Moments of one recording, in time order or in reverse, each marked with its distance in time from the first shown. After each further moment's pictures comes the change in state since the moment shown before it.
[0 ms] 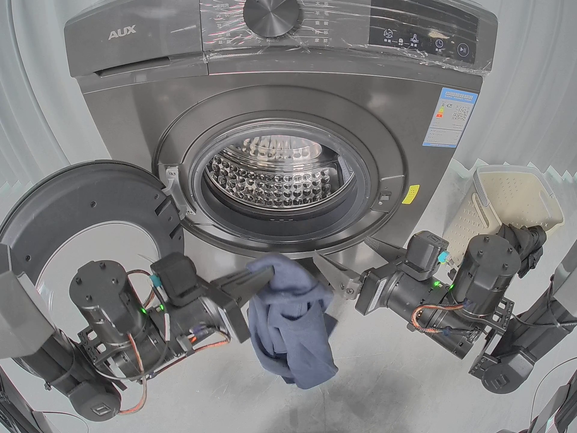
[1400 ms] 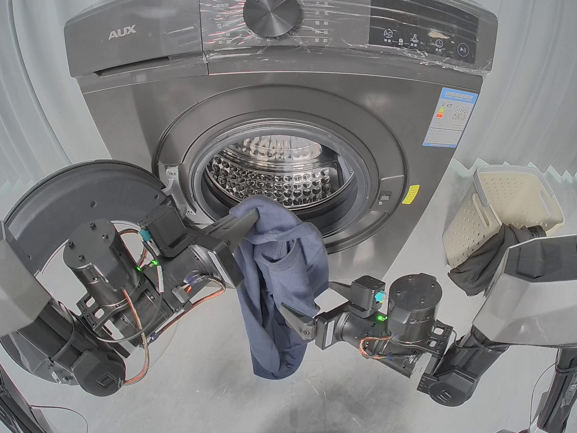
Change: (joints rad) left arm 0.081 0.008 -0.157 -0.001 0.040 0.000; right arm 0.038 0.273 -0.081 -0.001 0.016 -0.026
